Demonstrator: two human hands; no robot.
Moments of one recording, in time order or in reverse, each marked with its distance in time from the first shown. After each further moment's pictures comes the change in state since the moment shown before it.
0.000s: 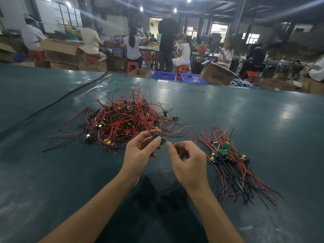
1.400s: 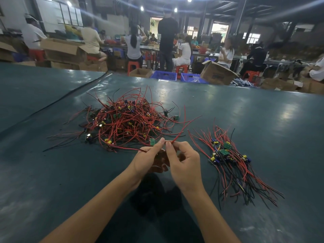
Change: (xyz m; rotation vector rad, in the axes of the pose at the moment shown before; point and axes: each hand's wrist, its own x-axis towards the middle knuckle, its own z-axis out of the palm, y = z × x) left_hand -0.003 0.003 0.006 0.096 -0.205 -0.395; right_hand -0.006 -0.013 0.009 0.226 -0.091 0.127
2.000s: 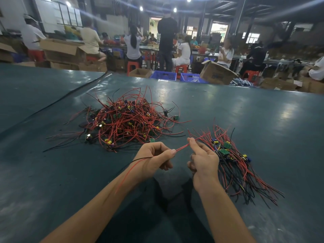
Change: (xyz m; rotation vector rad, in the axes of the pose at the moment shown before) left_hand 0.006 -0.002 0.000 0.241 -0.052 0.278; right_hand 0.026 0.010 -0.023 0.471 0.346 0.633
